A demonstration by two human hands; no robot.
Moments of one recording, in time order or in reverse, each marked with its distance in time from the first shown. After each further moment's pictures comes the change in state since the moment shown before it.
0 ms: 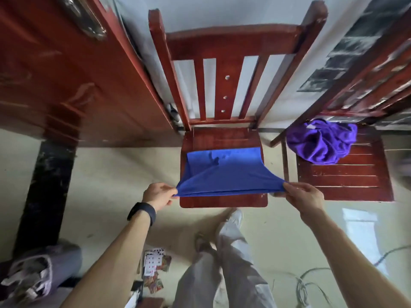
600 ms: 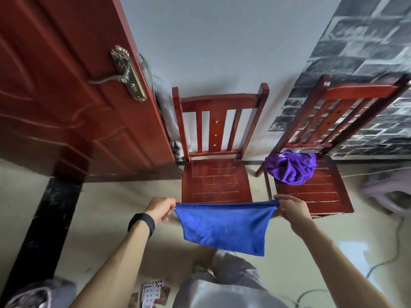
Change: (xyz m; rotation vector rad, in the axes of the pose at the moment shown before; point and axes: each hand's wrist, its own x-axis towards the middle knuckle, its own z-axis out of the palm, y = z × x) left_hand -0.129 0.021 -0.064 -0.081 -0.106 0.099; right_hand -0.136 -0.052 -0.047 -0.101 -0.060 -0.080
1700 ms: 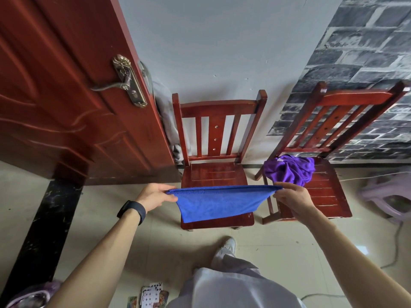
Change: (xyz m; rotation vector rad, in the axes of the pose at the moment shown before) left_hand 0.001 0.038 -0.035 0.168 -0.115 0.263; right_hand 0.008 -0.050 -0.009 -0.013 -0.093 -0.098
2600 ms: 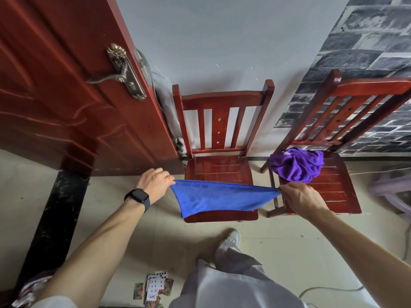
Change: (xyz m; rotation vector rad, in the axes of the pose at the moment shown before) left_hand 0.027 0.006 -0.009 1.336 0.365 0.858; right_hand 0.042 0.031 -0.028 -1.230 -0.006 -0.894
